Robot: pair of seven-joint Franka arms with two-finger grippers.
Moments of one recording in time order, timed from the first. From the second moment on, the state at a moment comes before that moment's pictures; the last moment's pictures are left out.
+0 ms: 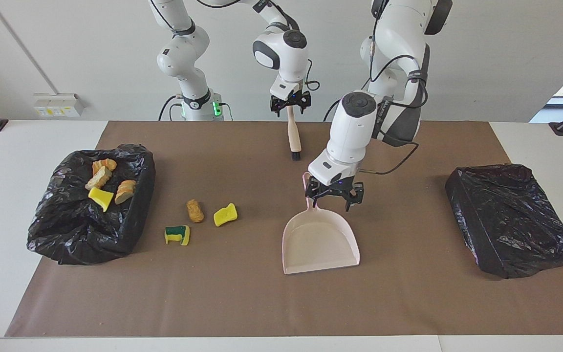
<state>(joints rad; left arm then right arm) -0.41 0.39 -0.15 -1.66 0.09 2.21 -0.40 1.18 -0.12 -0.10 -2.46 0.13 2.28 0.83</state>
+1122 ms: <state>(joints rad) -0.48 0.36 -0.16 -1.81 0.09 2.26 -0.46 1.21 -0.10 -0.11 -2.47 0.13 2.27 0.85</state>
